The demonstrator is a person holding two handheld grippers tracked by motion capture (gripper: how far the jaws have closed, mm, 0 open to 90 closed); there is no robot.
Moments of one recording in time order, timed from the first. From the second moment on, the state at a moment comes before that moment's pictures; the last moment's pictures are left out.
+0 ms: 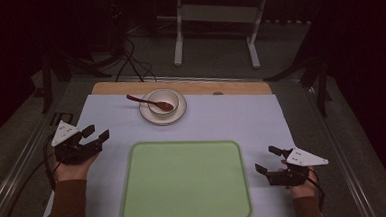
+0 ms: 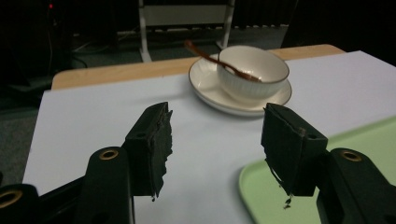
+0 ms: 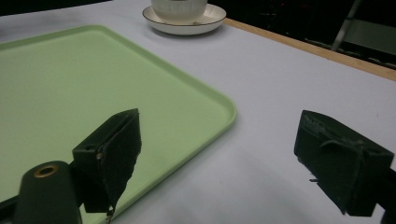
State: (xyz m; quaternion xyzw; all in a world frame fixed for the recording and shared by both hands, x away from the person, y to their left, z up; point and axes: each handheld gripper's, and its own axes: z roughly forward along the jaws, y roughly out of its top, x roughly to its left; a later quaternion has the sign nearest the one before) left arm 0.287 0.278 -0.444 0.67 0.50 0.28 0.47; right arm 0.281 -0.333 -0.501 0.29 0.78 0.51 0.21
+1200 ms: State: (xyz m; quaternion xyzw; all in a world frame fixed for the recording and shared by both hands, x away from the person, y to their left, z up) left arm 0.363 0.249 -0.421 0.67 0.48 0.28 0.49; right arm 0.281 -0.334 -0.501 0.29 0.78 0.51 0.21
